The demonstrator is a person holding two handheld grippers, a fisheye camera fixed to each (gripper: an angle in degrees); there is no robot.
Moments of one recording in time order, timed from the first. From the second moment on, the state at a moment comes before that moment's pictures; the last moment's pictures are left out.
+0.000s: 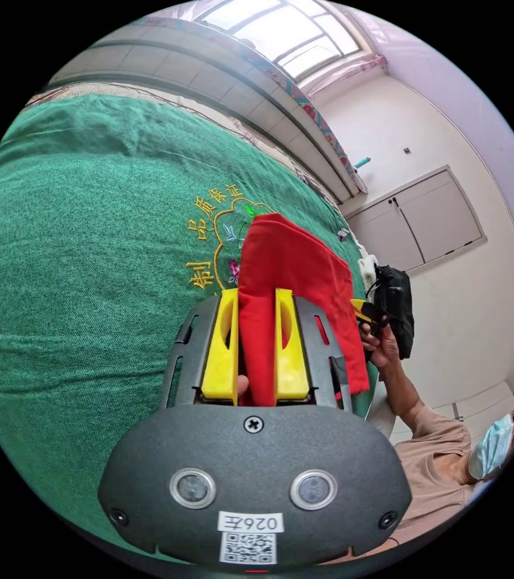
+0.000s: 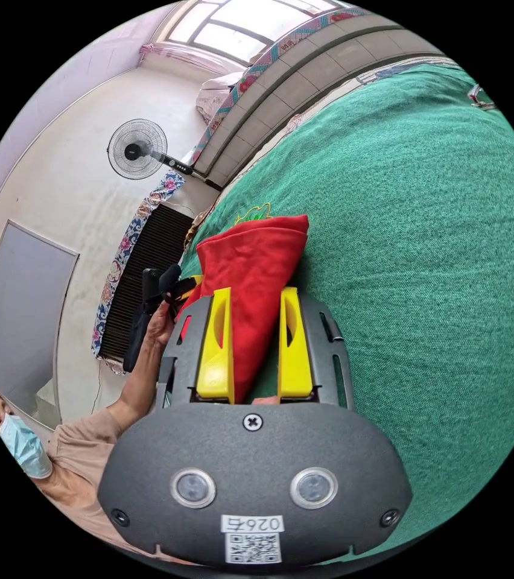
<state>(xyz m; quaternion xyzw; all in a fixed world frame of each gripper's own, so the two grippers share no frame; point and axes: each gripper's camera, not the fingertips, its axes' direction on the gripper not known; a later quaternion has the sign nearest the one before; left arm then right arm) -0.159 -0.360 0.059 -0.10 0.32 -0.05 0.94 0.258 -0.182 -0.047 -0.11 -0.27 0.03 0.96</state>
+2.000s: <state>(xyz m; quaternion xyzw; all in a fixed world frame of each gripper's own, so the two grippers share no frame) 0.251 -0.231 -0.066 0.16 0.35 0.29 0.87 0.274 0.132 -0.327 0.18 -0.03 -0.16 0.97</state>
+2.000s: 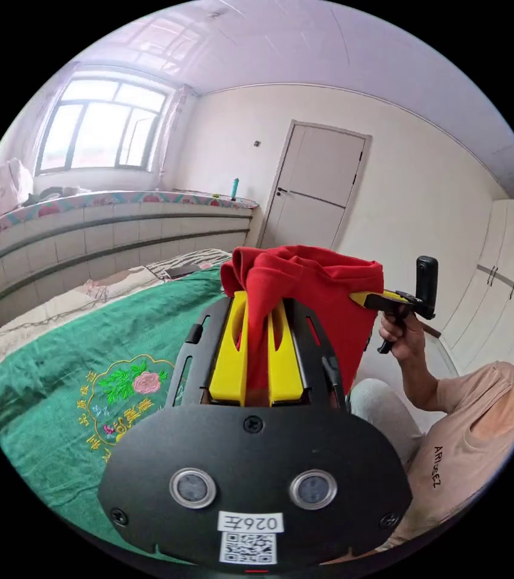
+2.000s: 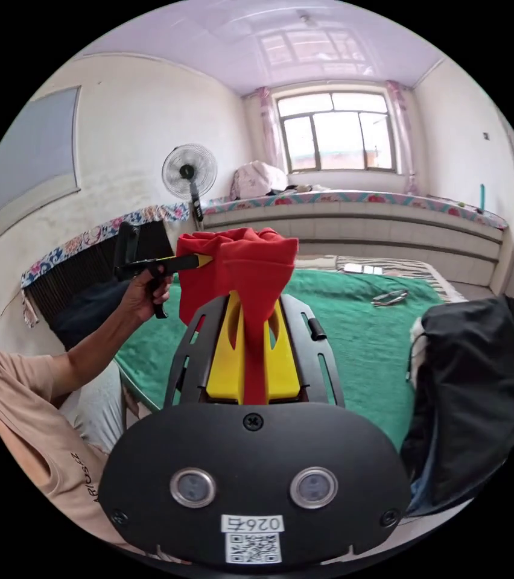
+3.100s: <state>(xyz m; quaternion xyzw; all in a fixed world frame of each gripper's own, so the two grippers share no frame) 0.733 -0.072 0.074 0.13 0.28 0.55 0.78 0.499 0.303 -0.300 0.28 0.38 0.01 0.88</state>
